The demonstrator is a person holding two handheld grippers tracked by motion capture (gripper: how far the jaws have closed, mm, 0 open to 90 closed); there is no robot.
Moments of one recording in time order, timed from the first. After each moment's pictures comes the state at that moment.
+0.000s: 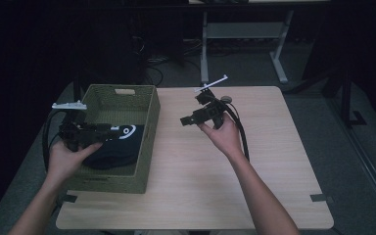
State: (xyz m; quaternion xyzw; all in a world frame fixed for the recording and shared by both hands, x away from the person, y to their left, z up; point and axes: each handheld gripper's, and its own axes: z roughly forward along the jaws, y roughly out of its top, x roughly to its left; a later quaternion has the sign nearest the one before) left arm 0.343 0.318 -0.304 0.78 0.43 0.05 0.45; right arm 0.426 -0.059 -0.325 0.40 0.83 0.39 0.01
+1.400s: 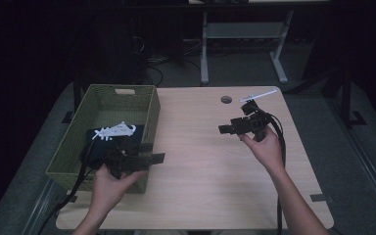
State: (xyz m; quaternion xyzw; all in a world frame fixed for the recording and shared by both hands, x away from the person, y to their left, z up) left arm 0.280 0.202 -0.318 0.79 0.38 0.04 0.47; right arm 0.395 -0.168 -0.343 0.44 0.80 0.41 0.03
